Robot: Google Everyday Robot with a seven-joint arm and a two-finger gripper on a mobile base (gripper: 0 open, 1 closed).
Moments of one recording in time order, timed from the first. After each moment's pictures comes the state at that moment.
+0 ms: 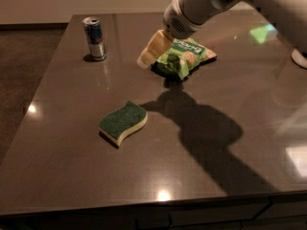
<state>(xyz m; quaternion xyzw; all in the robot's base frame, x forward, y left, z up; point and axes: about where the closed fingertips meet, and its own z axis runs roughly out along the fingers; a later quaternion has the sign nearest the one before) 0.641 -0.019 0.955 -0.49 0.80 0.08 0.34</state>
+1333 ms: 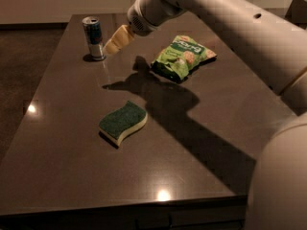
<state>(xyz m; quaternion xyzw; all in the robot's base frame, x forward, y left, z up) 0.719 0.080 0.939 -0.47 0.78 0.14 0.39</state>
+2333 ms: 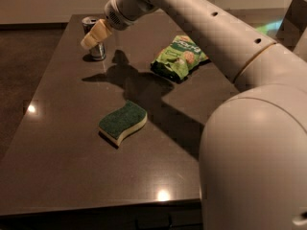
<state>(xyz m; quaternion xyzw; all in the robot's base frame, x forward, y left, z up) 0.754 0.148 0.940 -0.49 0.76 0.17 0.40</state>
